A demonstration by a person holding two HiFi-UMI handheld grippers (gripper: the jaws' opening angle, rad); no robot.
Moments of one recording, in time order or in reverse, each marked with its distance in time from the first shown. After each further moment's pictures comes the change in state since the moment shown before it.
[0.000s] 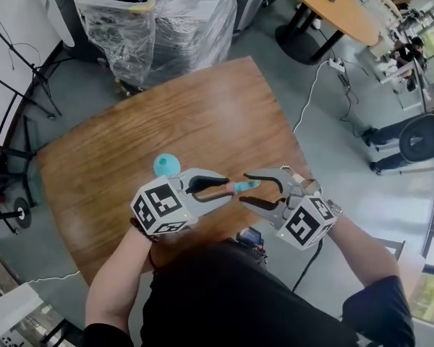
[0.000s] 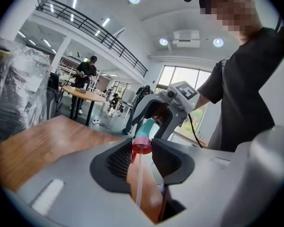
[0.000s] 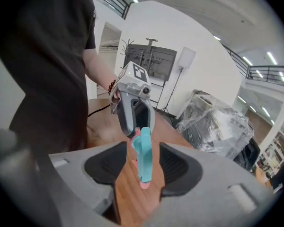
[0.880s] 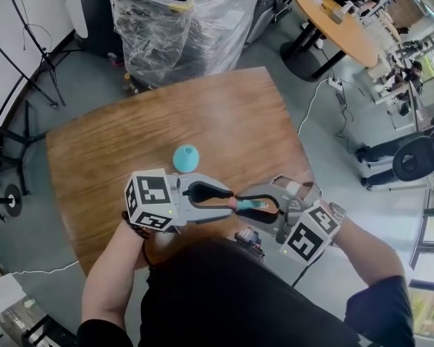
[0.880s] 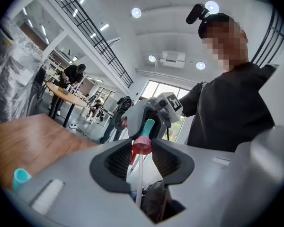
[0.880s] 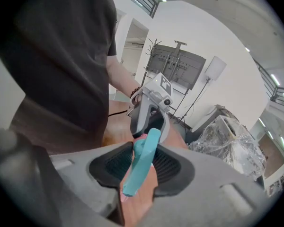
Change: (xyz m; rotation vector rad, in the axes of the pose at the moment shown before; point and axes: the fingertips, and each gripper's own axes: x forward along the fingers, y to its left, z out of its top) left arm -0.084 -0.064 0.012 -0.043 -0.152 -0.267; right arm 0.016 0.061 0.093 -0.238 0.015 0.153
